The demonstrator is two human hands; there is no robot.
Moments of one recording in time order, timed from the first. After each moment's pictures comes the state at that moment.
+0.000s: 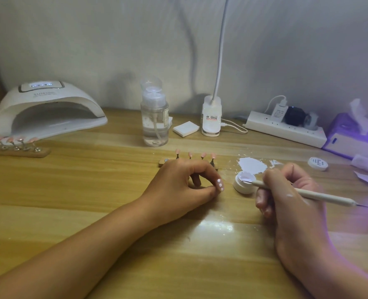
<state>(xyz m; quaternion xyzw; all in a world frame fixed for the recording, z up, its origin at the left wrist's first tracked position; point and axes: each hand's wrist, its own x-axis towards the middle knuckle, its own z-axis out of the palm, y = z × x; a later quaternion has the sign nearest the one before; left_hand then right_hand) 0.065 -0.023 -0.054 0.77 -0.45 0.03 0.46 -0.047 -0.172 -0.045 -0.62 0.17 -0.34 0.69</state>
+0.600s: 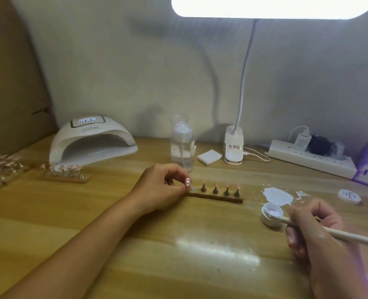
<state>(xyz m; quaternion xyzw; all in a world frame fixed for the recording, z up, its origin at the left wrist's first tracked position) 0.127 0.033 -0.037 0.84 -0.27 0.01 0.47 -0.048 -0.180 -0.050 -0.64 0.16 -0.30 0.69</state>
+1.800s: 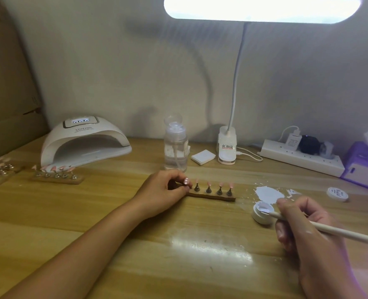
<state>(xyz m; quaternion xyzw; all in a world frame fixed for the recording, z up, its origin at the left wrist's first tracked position) 0.129 0.023 -0.050 0.85 -0.29 -0.02 0.43 -0.049 -0.178 -0.048 -0.61 0.16 -0.31 0.71</state>
